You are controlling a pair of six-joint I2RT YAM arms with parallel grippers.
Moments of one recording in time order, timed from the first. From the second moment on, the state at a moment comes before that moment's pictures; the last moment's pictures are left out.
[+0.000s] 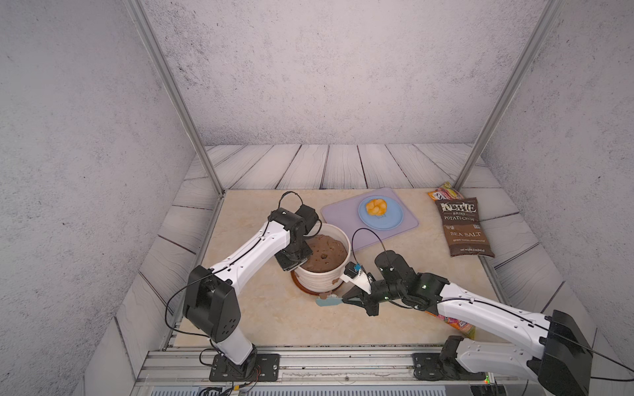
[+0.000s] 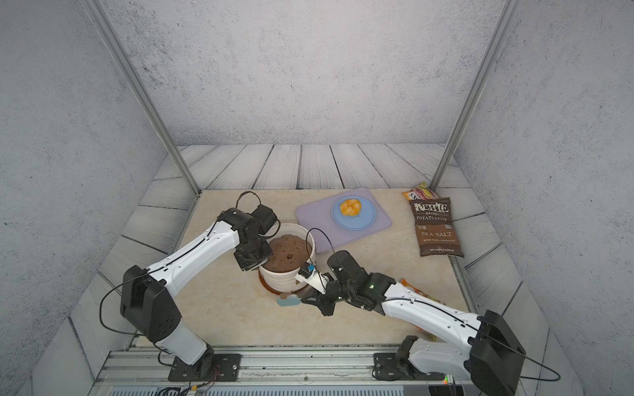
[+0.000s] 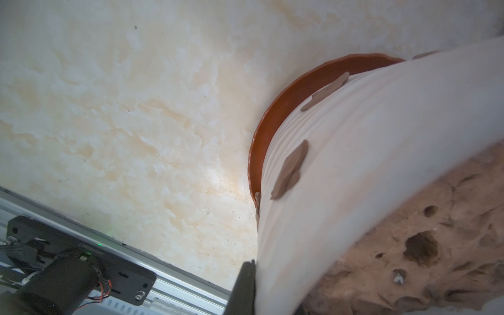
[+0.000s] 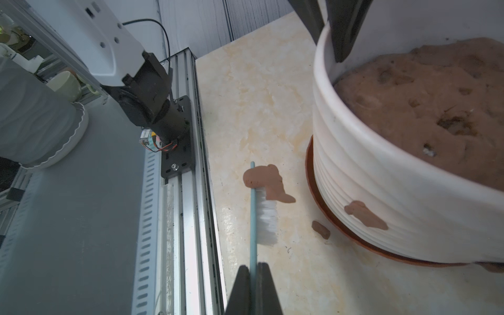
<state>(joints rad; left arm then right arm) -0.57 1.64 1.46 -1.32 -0.07 -1.12 0.89 1.15 0.76 -0.32 -0.58 -0.09</state>
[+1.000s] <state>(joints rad) -0.56 1.68 1.50 -1.23 -0.17 -0.77 0.81 1.21 0.86 -0.40 -0.45 -0.27</state>
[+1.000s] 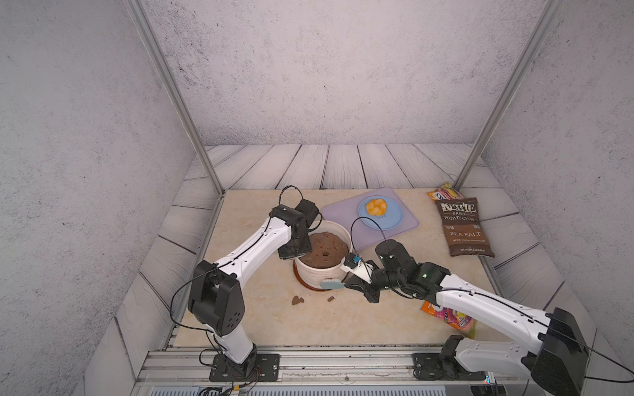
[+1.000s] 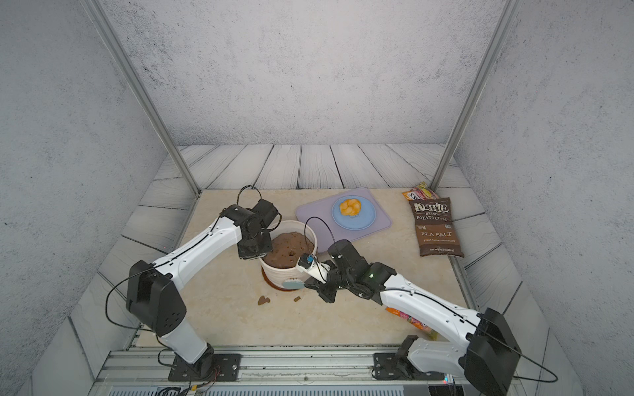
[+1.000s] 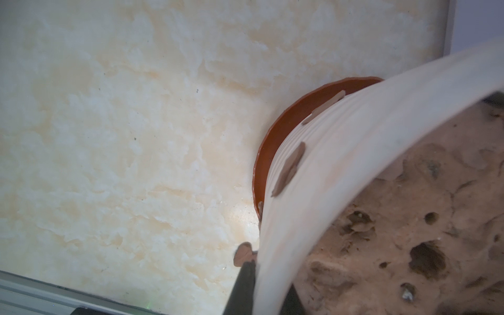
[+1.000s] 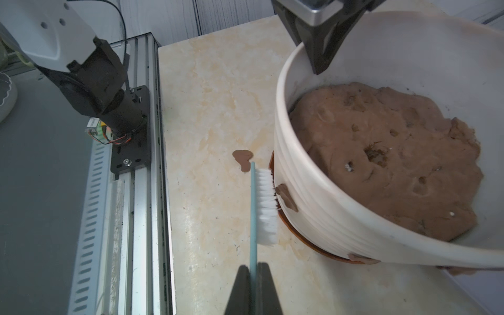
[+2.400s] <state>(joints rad) -0.54 1.74 1.57 -1.19 -0.17 -0.47 0.87 1.20 0.77 -0.32 -0.59 -0.19</state>
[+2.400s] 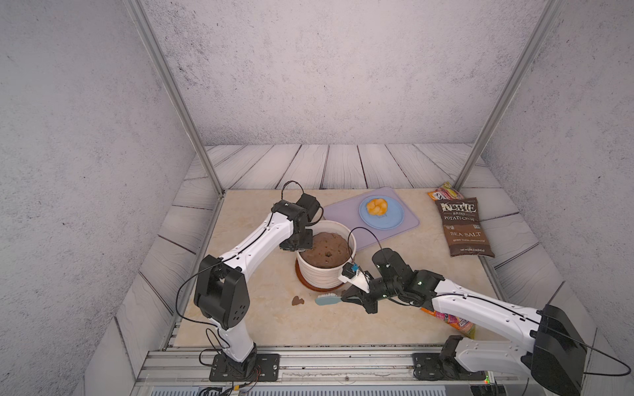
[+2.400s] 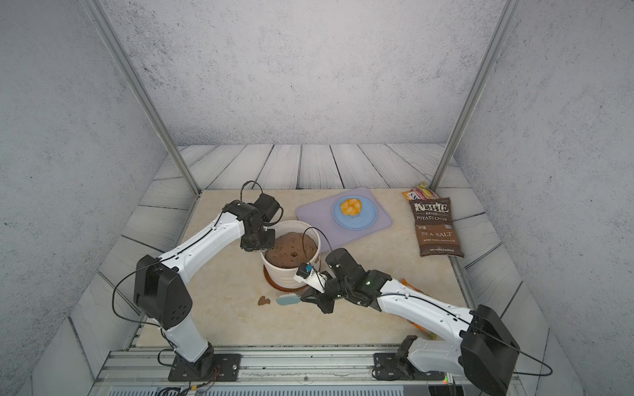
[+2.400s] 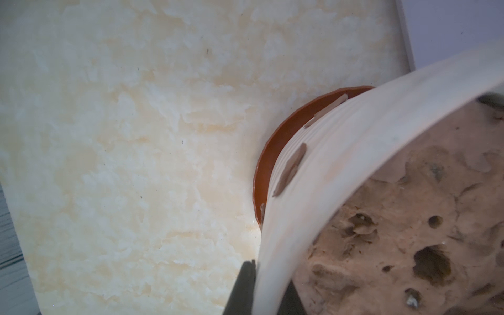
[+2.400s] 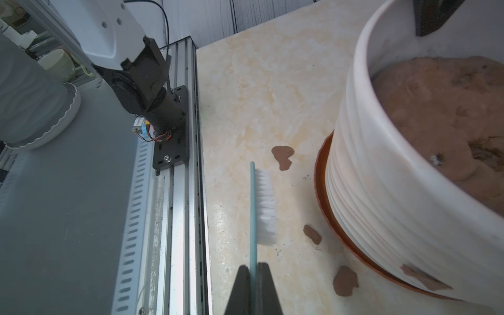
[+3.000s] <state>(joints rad) -0.54 1.75 1.59 -1.20 -0.17 -0.44 0.87 1.18 0.82 -0.39 -0.57 -0.21</state>
